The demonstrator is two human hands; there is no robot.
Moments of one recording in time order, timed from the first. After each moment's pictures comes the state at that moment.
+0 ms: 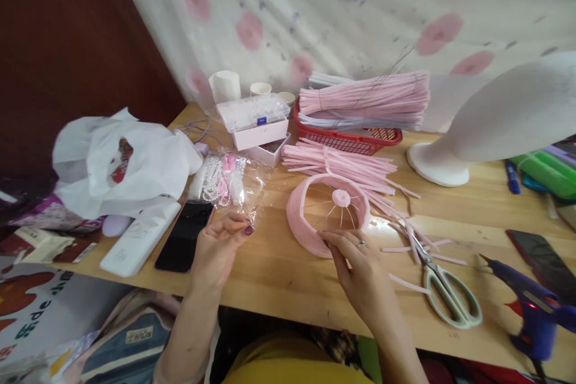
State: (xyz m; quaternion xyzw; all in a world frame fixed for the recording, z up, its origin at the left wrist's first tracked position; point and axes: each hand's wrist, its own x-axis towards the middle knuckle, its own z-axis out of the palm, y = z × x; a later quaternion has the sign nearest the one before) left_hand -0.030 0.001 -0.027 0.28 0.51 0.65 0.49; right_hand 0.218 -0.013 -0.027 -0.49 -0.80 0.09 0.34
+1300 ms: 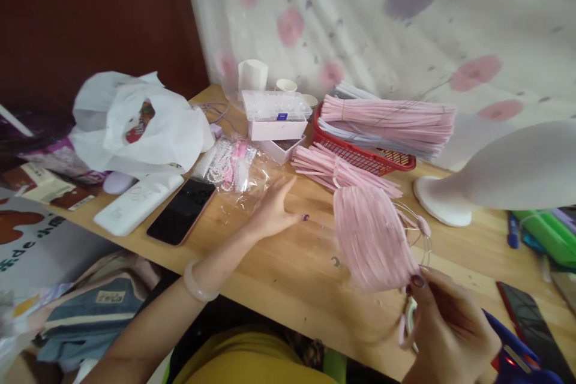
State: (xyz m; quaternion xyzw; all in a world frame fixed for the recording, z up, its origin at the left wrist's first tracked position) left_hand 0.026 0.061 -0.032 0.55 0.56 0.44 0.43; right_hand 0.302 -0.026 -0.024 -0.61 -0.46 0.13 0.63
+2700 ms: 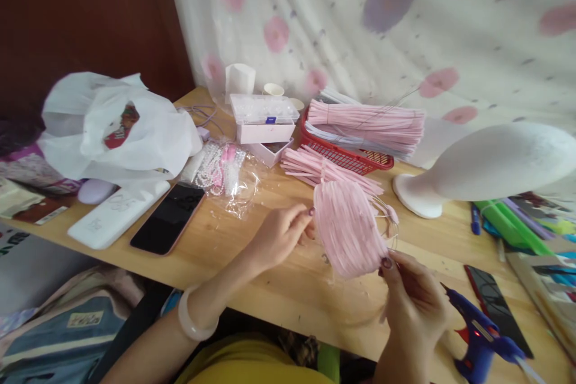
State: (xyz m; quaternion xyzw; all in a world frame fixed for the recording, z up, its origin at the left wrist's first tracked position) left_hand 0.051 0.031 -0.008 0.59 0.45 0.44 0.50; right_hand 0.286 -0.020 -0.026 -0.59 -0.48 0.15 0.63
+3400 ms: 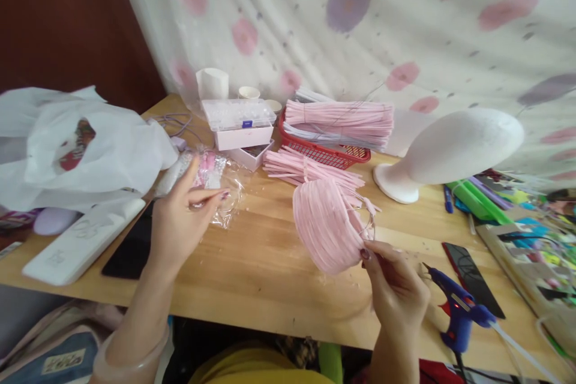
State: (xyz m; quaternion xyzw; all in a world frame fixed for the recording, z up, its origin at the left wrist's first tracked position) left_hand -0.046 0.027 0.003 0.55 0.66 0.50 0.13; right_hand 0.291 -0.023 -0.027 -0.56 -0.59 0.12 0.57
